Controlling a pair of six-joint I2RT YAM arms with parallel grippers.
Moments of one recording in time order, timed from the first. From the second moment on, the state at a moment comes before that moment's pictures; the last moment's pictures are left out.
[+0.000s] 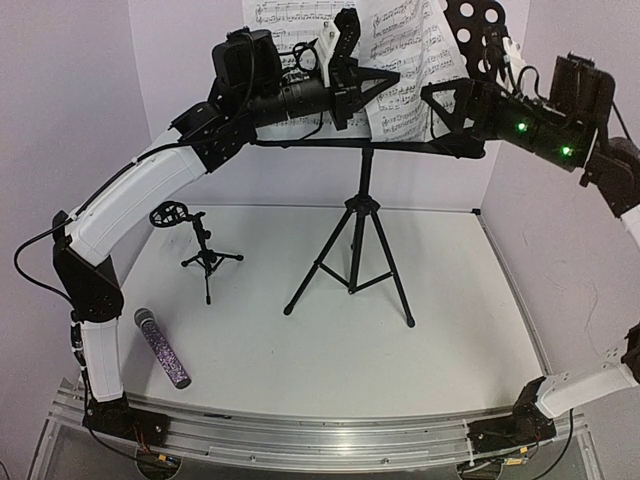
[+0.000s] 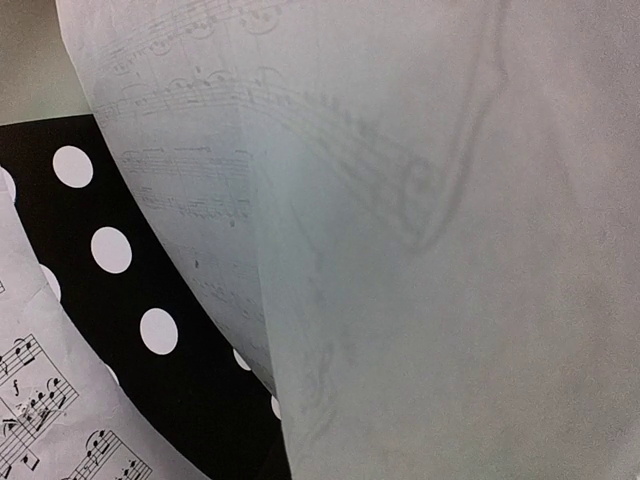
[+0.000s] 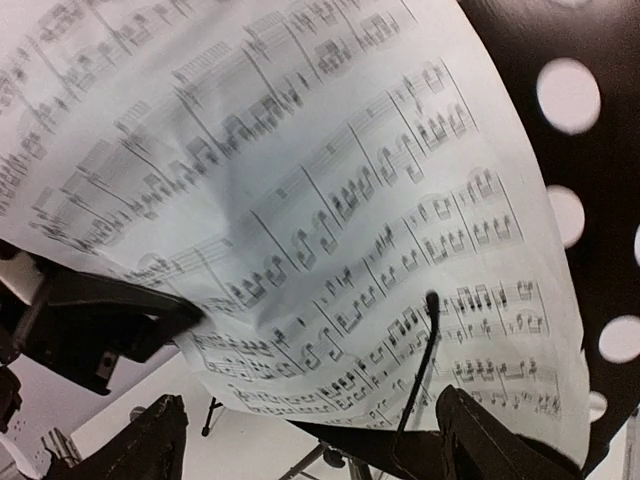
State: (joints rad) left arm -0.95 1.96 2.36 -0.14 0.45 0.30; right arm 0.79 1.26 1.81 -0.57 0.16 0.15
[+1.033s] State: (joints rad) left arm -0.94 1.94 2.32 -0.13 0.43 0.37; right arm 0.38 1.61 2.46 -0.90 -0.47 0.22
